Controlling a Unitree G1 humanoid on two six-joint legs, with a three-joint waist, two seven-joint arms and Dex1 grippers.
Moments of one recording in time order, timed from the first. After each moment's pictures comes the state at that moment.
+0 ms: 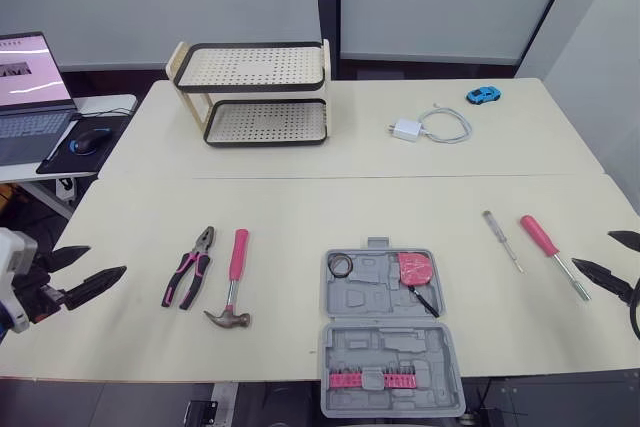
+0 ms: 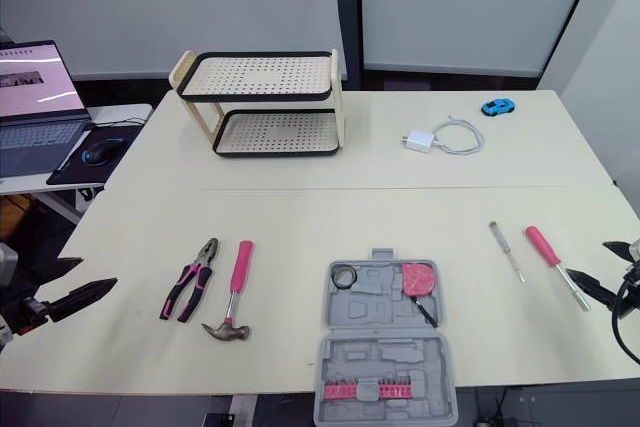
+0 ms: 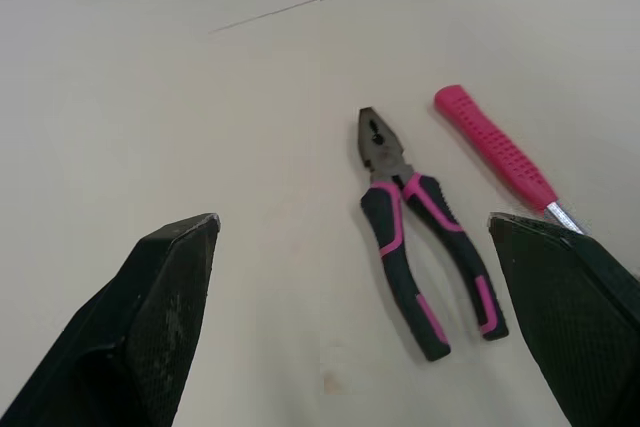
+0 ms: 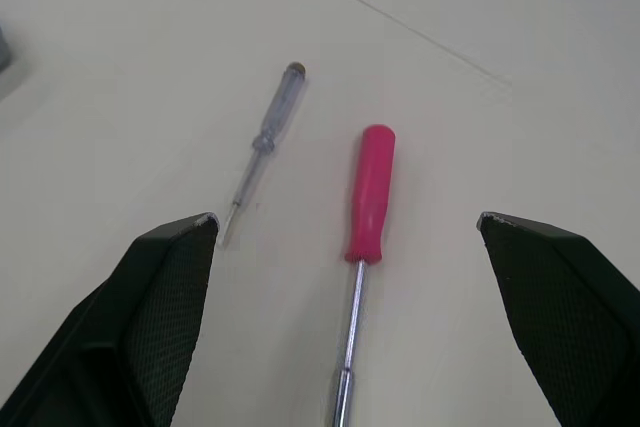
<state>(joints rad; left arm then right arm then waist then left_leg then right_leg) 0.13 0.97 0.60 0.42 -0.46 0.21 -1.17 0.17 -0.95 -0.56 0.23 0.33 0.13 1.00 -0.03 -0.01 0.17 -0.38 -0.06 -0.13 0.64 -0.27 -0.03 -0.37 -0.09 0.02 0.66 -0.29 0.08</state>
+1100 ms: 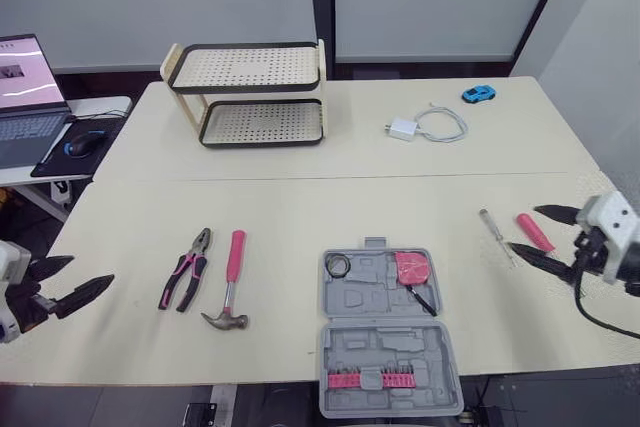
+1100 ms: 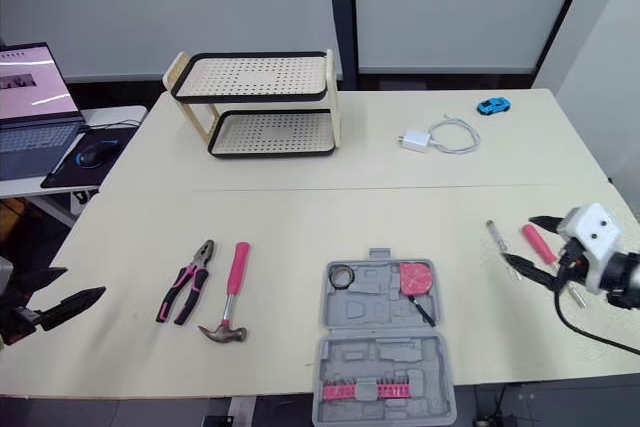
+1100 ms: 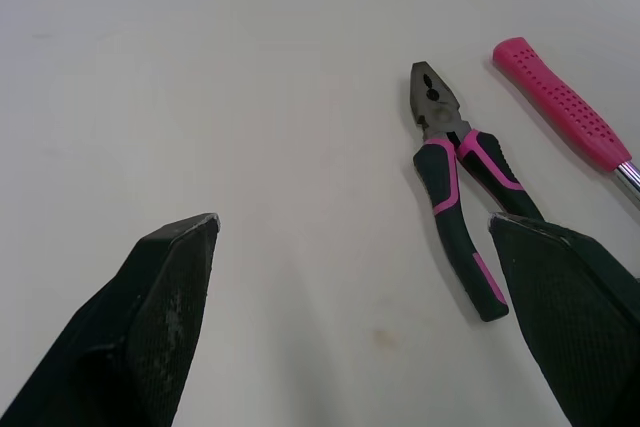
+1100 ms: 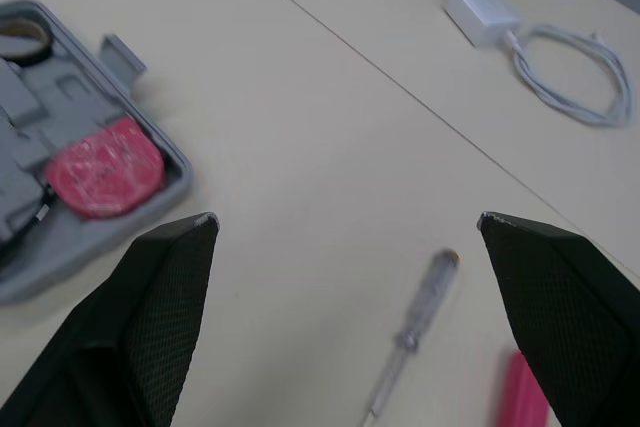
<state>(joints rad) 0.24 0.92 0.64 0.30 -0.45 0.19 -1.07 -0.03 -0.89 -0.29 -0.18 0.39 0.30 1.00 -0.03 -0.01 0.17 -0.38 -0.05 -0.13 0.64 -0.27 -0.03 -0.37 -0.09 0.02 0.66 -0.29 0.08</state>
